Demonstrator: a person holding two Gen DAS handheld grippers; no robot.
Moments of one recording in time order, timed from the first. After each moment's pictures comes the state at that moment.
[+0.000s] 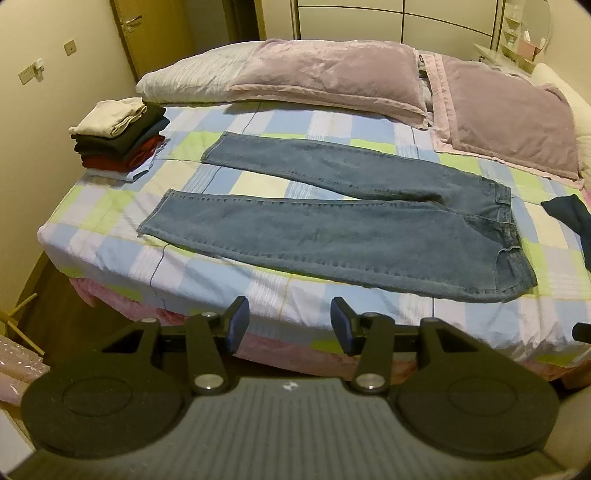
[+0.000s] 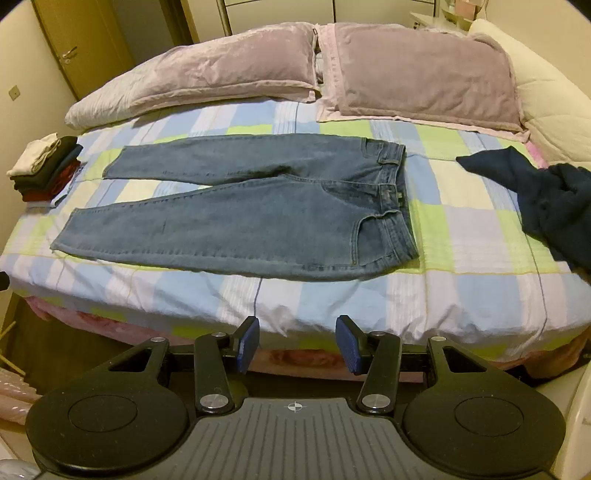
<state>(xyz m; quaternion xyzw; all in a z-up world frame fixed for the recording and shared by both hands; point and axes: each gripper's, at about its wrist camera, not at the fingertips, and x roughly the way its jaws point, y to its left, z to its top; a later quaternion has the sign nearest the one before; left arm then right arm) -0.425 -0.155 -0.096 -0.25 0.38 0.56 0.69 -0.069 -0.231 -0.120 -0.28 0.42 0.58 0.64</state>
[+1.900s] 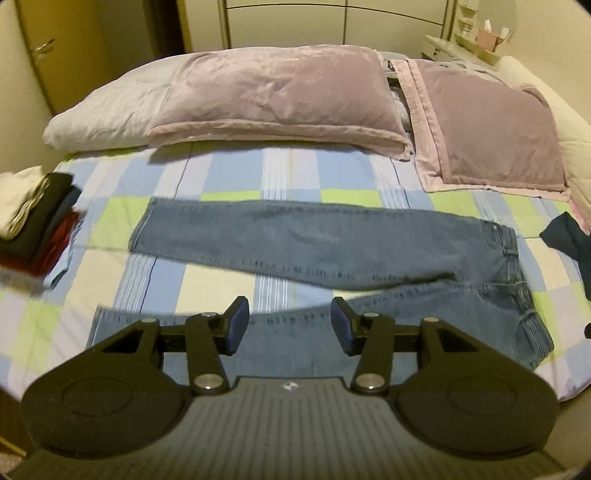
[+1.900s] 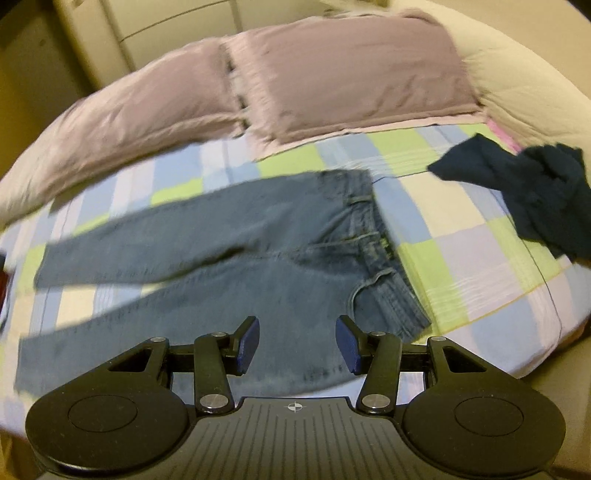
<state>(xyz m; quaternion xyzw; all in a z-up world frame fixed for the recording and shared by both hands) -0.384 0.158 -0.134 -0.23 0.40 0.45 0.76 -0.040 -0.033 -0.135 -0.20 0.47 0.46 0.73</state>
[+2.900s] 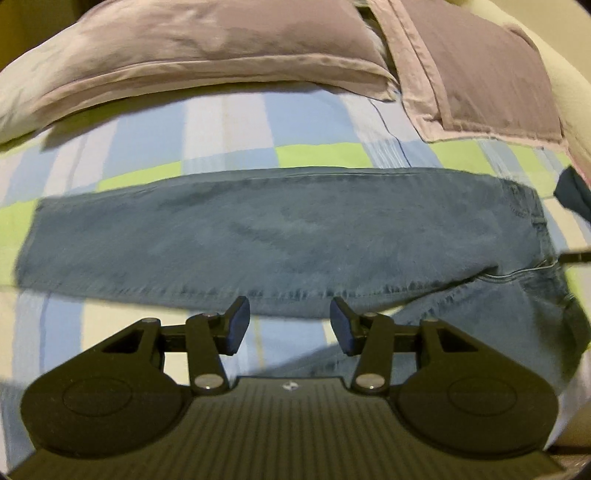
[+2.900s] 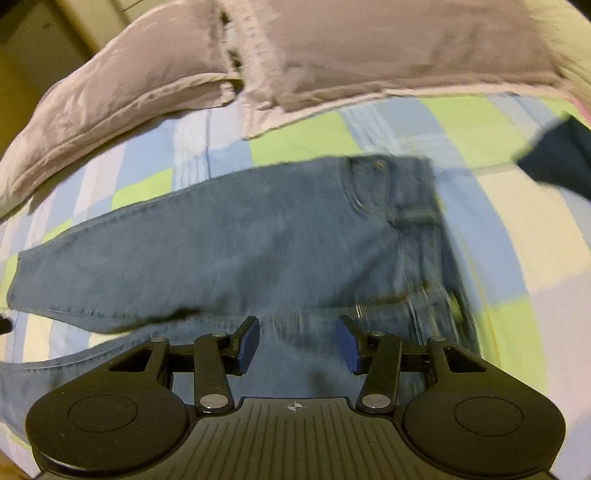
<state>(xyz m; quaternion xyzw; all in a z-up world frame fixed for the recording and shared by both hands) -0.283 0.294 -0.322 -0.24 0.46 0.35 0.78 0.097 0.117 -0.312 -0.22 0.51 0.51 0.65</state>
